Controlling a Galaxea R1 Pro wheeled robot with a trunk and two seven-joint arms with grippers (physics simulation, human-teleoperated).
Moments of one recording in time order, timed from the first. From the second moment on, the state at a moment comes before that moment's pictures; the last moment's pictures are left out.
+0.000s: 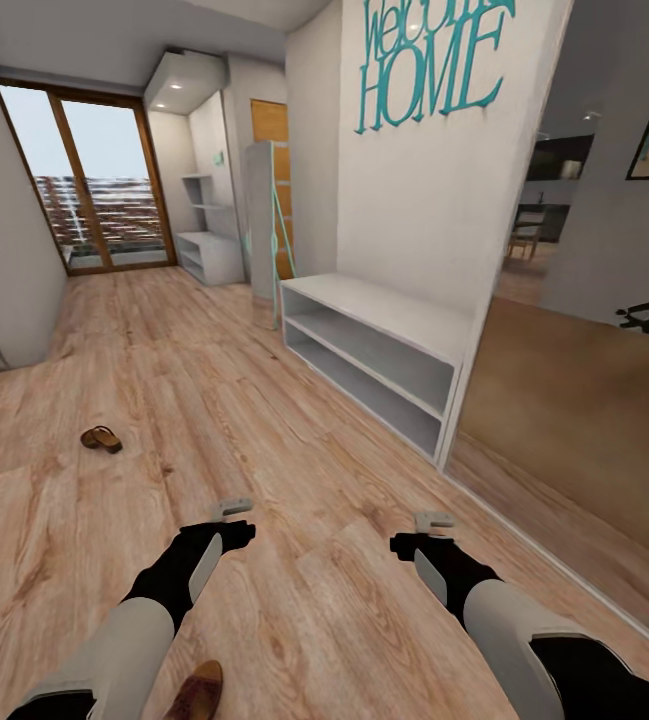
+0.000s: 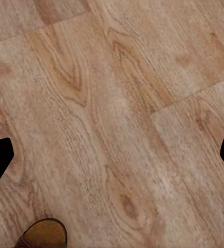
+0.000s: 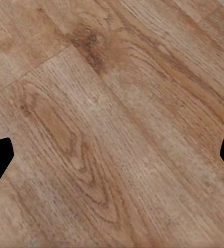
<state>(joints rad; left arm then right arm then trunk) -0.72 -0.09 0.10 -0.54 0.06 0.43 0.11 -0.84 0.09 -0.02 -0.18 -0.03 0.19 -0.17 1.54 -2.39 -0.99</state>
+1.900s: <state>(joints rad) -0.72 -0.09 0.10 -0.55 0.06 0.43 0.11 -0.84 0.09 -0.02 -0.18 -0.03 0.19 -0.17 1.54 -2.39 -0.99</state>
